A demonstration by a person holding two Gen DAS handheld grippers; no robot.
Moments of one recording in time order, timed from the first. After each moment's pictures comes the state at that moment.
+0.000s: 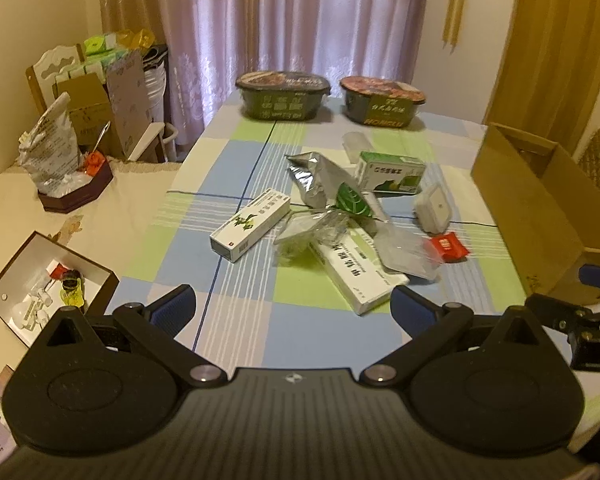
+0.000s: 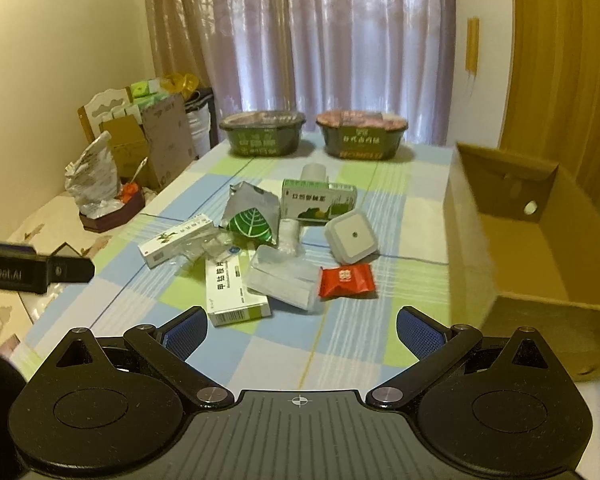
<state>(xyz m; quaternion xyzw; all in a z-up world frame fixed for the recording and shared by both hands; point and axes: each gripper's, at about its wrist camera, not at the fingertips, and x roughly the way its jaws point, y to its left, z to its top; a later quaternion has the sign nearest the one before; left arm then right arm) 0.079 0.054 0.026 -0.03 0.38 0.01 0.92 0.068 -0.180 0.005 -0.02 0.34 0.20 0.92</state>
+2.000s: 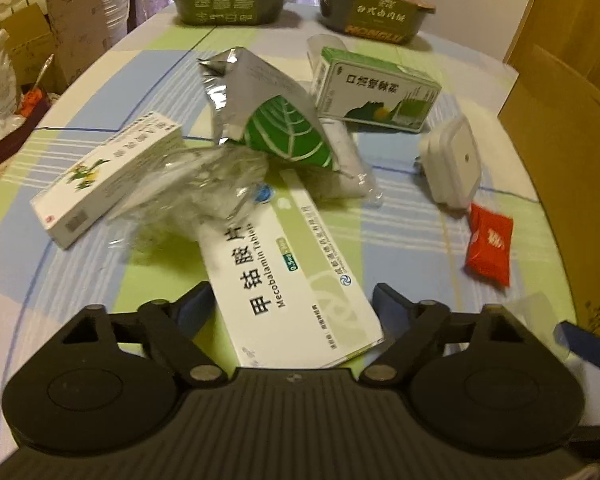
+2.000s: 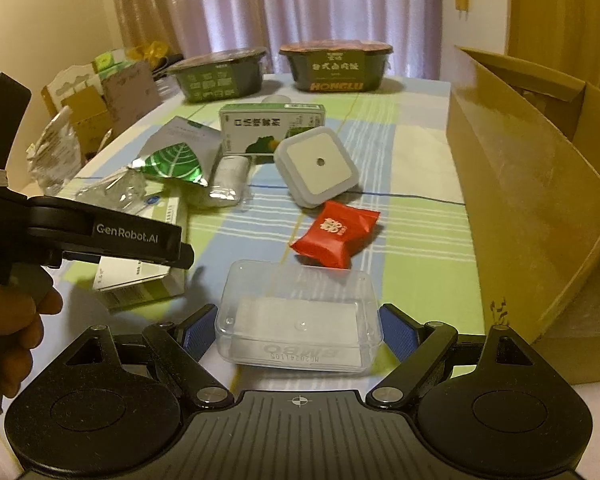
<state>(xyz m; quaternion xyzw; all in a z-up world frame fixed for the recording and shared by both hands) 0.223 -0.024 -0.105 -0.04 0.47 -0.01 0.88 0.139 -0.200 -0.097 -0.02 0.38 0.19 0.90</state>
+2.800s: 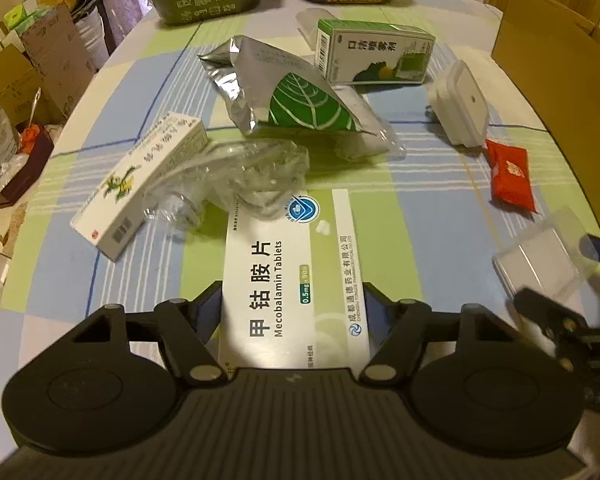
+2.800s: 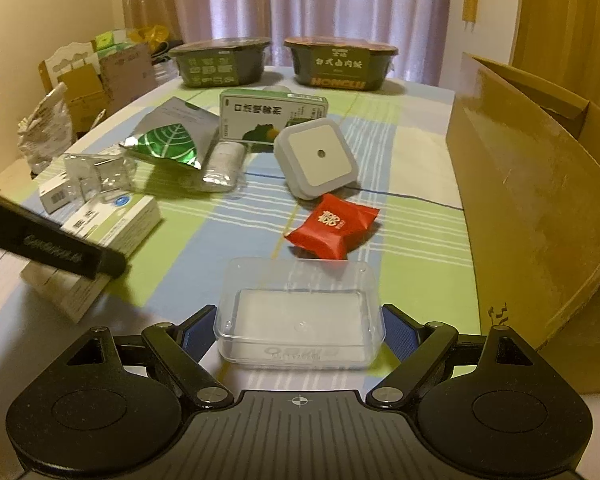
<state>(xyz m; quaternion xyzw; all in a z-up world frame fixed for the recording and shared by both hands) 0.210 -0.007 -0.101 0.05 0.50 -0.04 0.86 0.143 -0.190 -0.109 -0.06 0.38 0.17 0.91</state>
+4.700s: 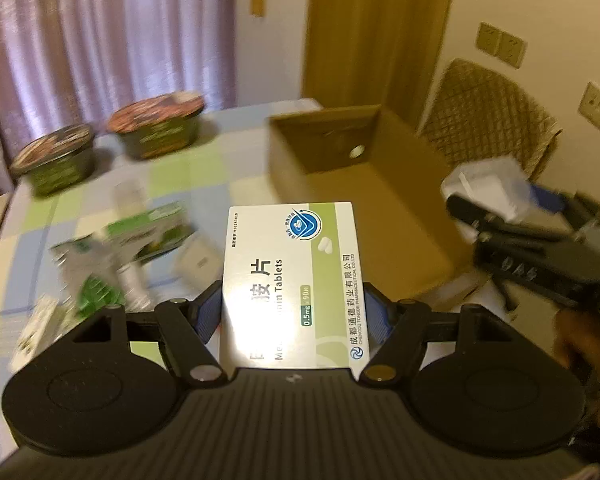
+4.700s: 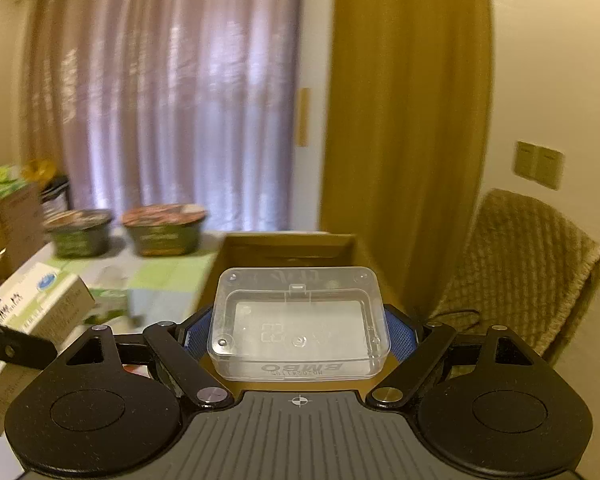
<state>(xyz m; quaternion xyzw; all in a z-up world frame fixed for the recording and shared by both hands) 0.155 -0.185 0.072 0.07 0.39 -0.23 0.89 0.115 -0.358 0.041 -0.01 0.21 -0.01 0.98</state>
